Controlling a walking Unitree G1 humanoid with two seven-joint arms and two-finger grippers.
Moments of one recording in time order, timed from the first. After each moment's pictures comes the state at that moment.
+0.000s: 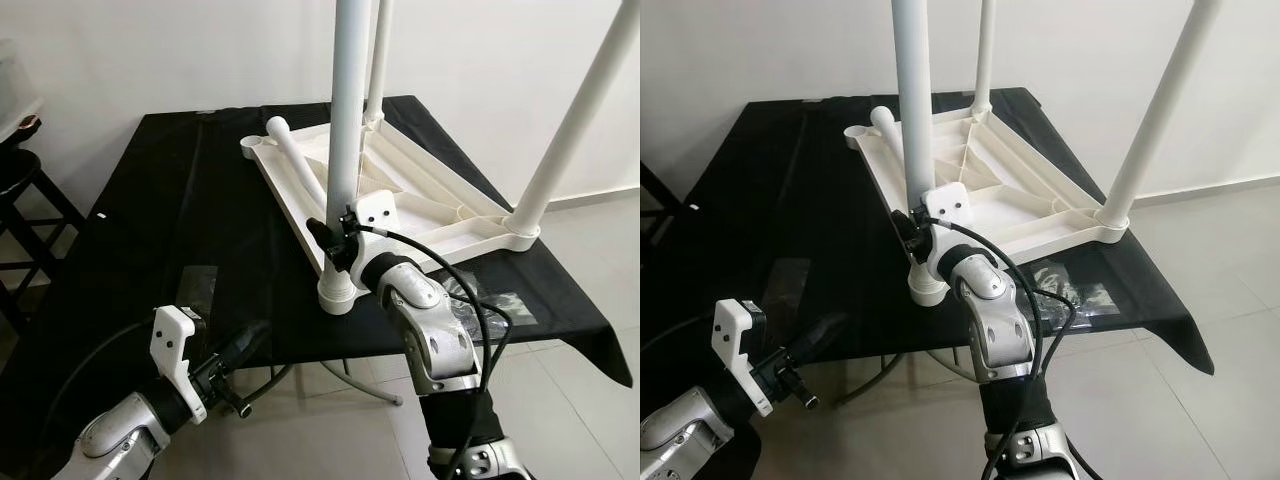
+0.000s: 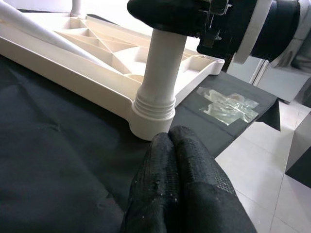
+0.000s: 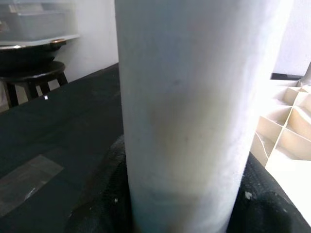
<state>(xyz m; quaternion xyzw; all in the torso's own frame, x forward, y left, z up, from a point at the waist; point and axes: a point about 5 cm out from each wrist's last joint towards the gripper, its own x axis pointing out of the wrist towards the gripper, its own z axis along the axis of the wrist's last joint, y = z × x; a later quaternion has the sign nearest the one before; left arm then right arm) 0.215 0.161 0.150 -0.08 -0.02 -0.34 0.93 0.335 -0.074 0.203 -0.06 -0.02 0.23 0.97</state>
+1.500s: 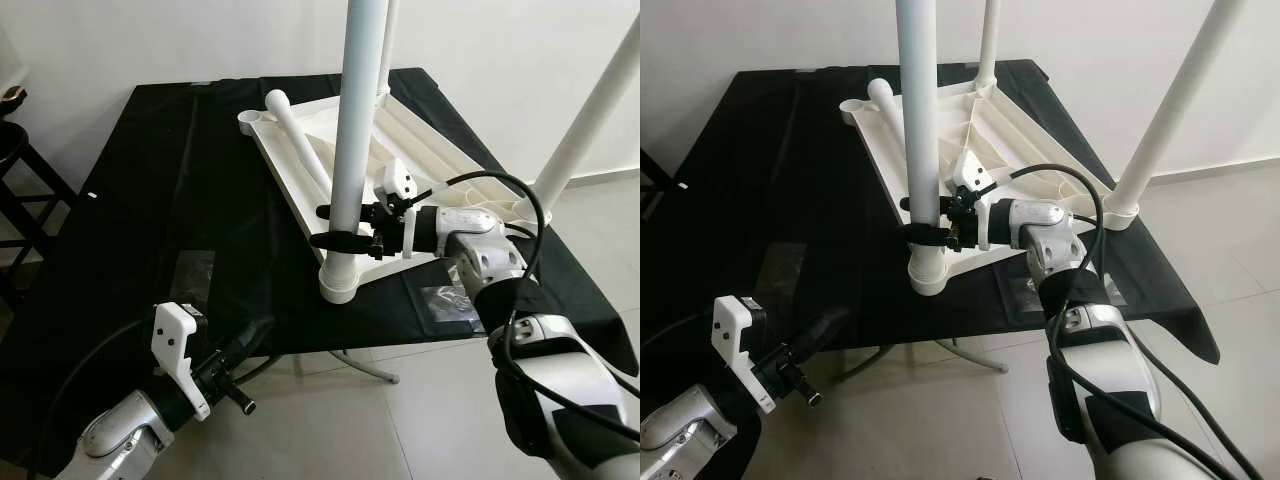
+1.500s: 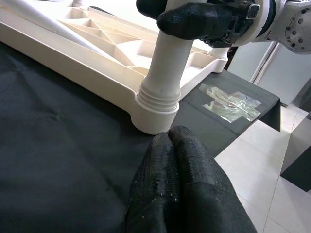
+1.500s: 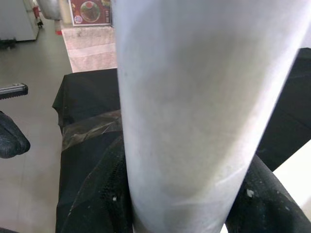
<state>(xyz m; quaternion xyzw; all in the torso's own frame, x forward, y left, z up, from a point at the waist) 0.208 0.156 0.152 -0.09 -0.03 -0.34 0.93 0.373 -0.126 0.222 -0.13 -0.01 0.60 0.79</state>
